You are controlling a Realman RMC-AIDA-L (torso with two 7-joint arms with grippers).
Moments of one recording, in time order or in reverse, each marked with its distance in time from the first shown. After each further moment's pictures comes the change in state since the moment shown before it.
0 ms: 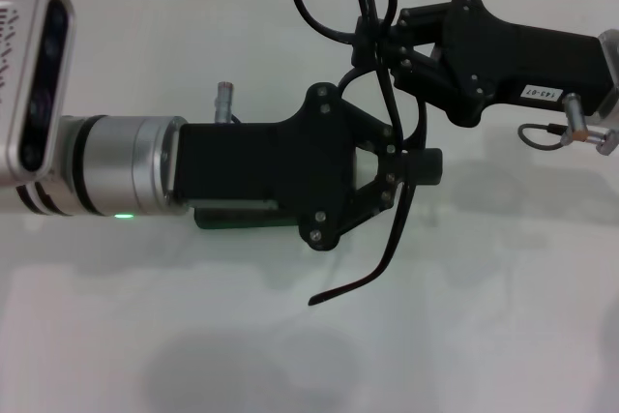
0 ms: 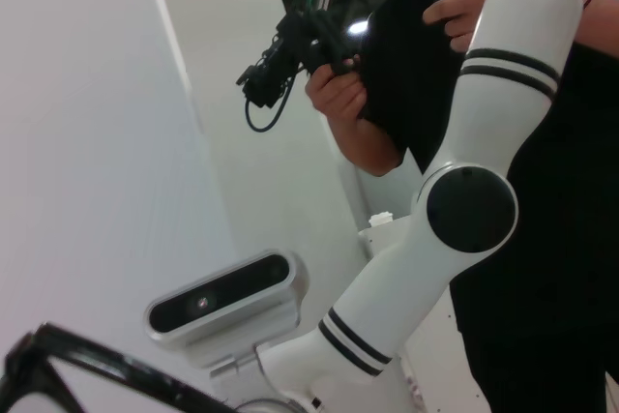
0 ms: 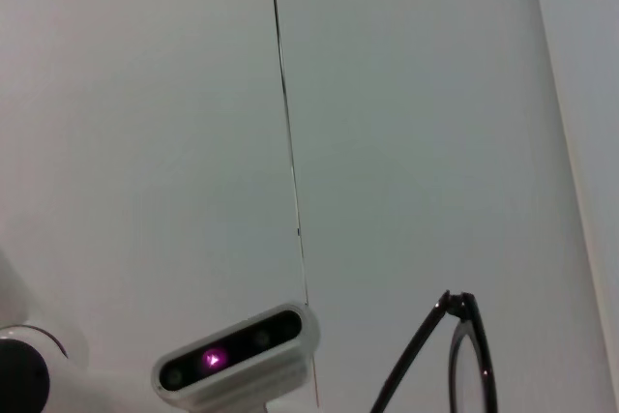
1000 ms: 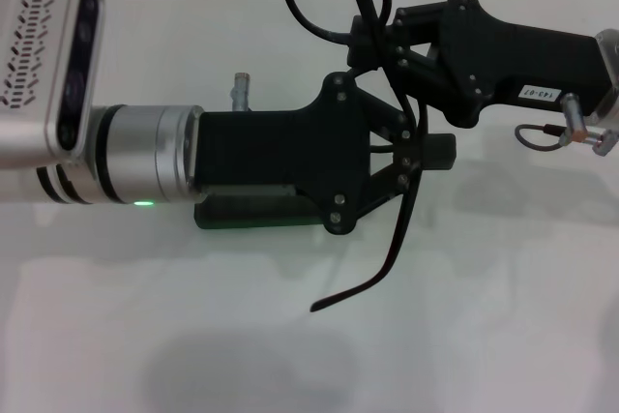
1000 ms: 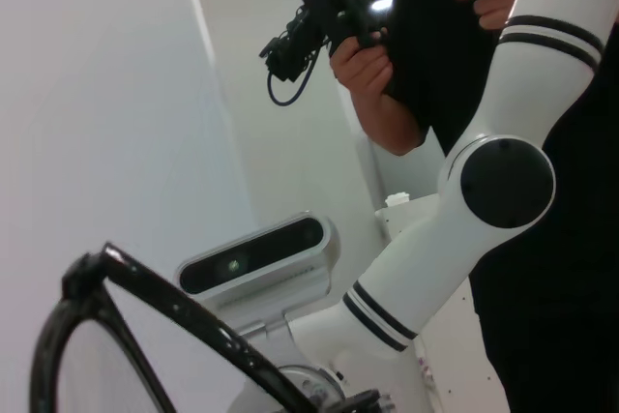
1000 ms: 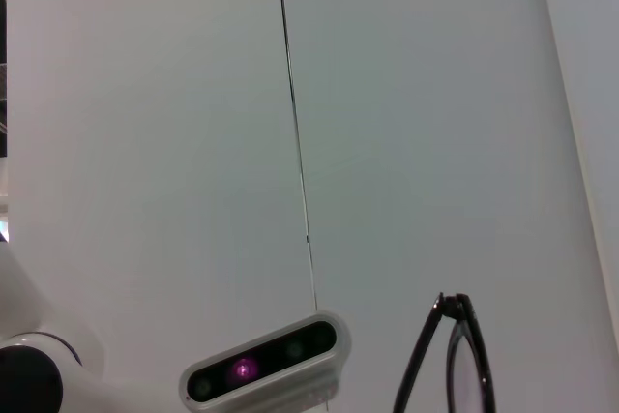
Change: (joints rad) left arm -0.025 -0.005 0.009 -0.012 -0.001 -0.059 -0.027; right arm 0.006 0.000 -0.021 0.010 0.025 -0.009 0.000
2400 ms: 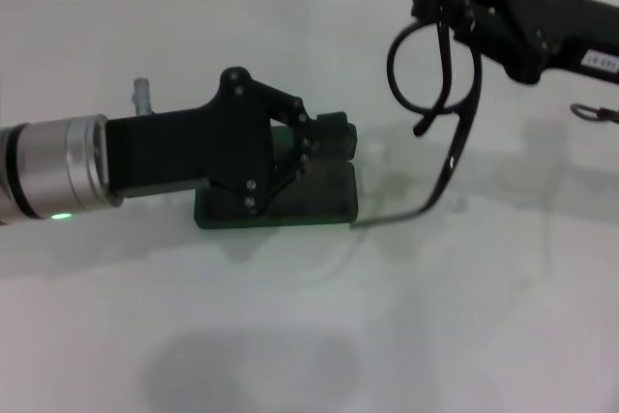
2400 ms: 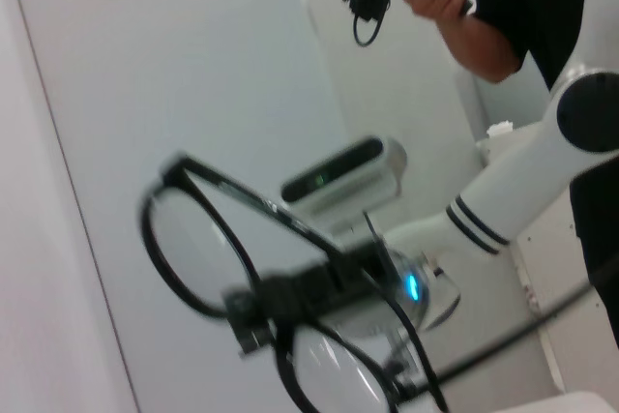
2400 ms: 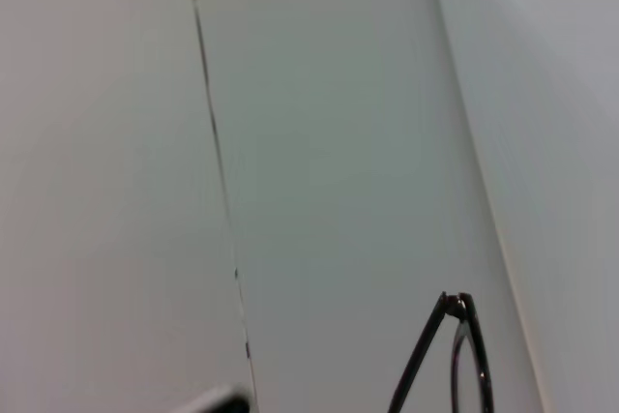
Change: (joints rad) left arm 0.140 0.039 -0.110 0.077 0.050 -0.025 0.022; right arm -0.098 -0.018 0.012 -0.125 0.076 0.019 0.159
